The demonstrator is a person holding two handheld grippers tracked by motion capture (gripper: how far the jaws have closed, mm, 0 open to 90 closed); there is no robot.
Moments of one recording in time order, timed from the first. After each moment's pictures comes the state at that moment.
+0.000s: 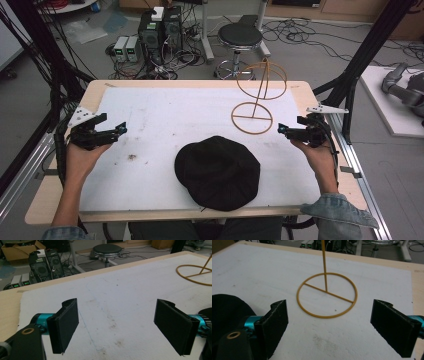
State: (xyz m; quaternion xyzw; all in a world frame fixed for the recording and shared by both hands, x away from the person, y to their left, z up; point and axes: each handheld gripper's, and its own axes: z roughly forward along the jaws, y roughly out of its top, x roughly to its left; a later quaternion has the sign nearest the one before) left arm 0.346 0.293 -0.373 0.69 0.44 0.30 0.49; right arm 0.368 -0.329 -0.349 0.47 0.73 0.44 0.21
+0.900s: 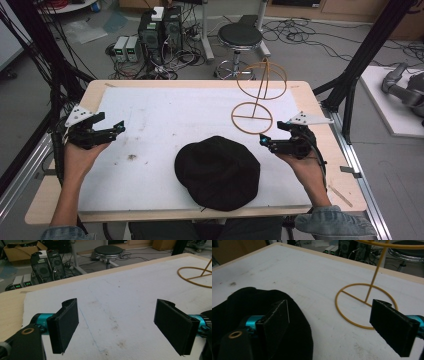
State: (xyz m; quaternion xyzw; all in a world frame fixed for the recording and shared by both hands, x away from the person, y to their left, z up) left arm 0.346 0.297 -0.370 0.69 0.45 0.31 0.49; right arm 0.327 -0.273 -0.338 0.38 0.77 0.48 0.20
